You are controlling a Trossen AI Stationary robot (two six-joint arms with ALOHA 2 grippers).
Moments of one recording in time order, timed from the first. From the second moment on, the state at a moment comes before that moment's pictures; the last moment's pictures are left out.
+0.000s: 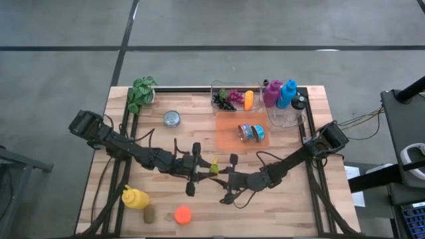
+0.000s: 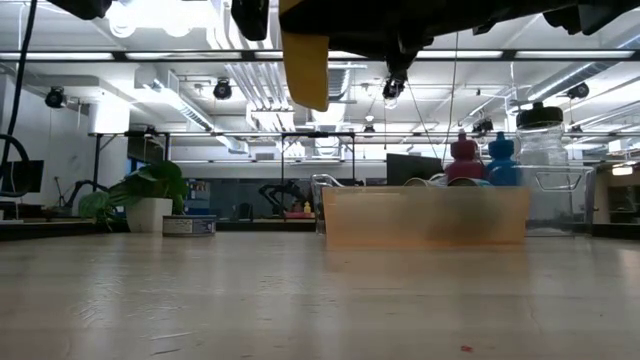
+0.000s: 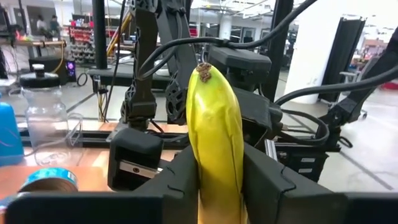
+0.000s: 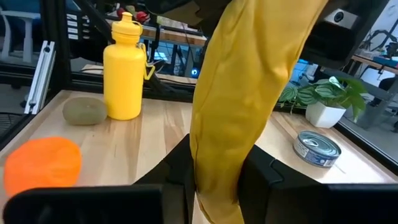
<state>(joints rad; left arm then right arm) -0.38 1.54 0.75 0.81 -0.26 -0.08 0.49 1.86 0.92 0.80 0.66 -0.06</state>
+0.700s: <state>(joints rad) -0.39 1.54 0.76 0.78 -0.26 -0.10 0.49 1.86 0.92 0.80 0.65 -0.06</state>
